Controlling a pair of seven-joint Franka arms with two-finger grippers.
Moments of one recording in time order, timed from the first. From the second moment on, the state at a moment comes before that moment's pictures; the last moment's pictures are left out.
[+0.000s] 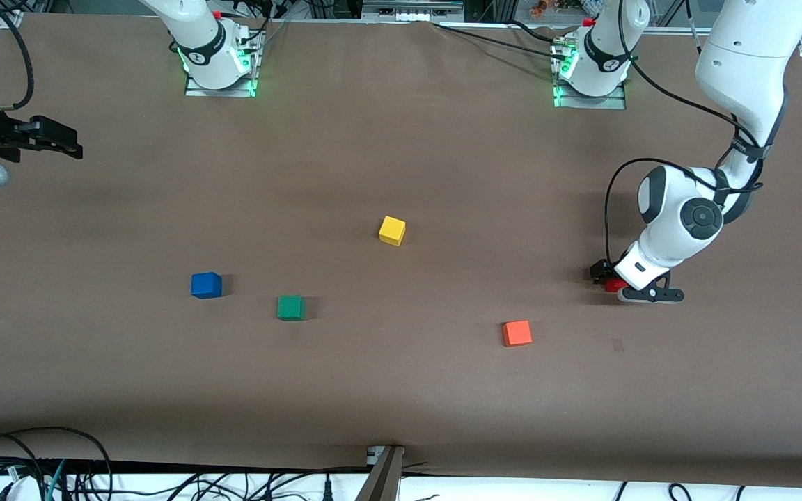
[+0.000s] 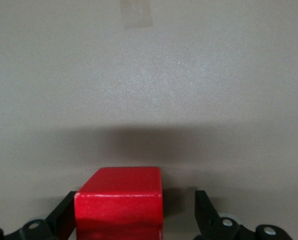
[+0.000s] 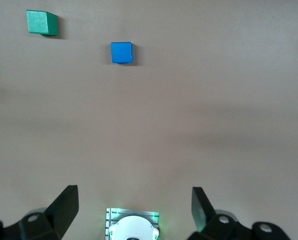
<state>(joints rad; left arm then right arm) 0.05 0.53 -0.06 -2.08 0.08 2.66 -0.05 0.13 0.10 -0.12 -1.45 -0.01 1.36 -0.08</state>
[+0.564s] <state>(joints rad) 0.05 0.53 -0.06 -2.05 0.09 2.62 0.07 0.13 0.12 -0.12 -1.45 -0.01 1.36 -0.08</state>
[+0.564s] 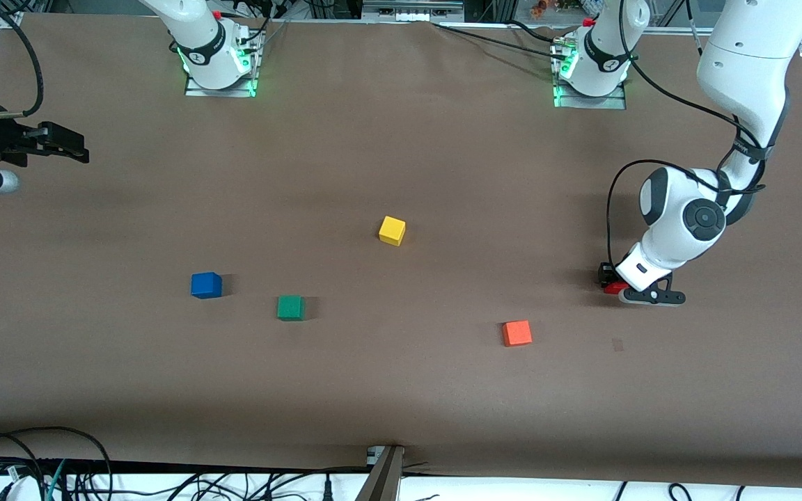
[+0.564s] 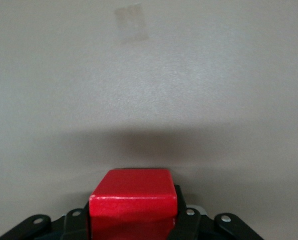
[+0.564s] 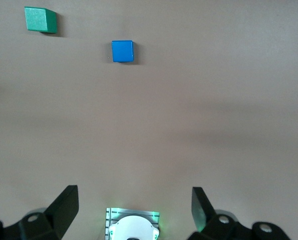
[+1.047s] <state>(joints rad) 0.07 0.49 -0.08 -1.95 0.06 2.53 0.38 0.13 0.18 -0.12 -1.45 0.00 1.36 -0.08</state>
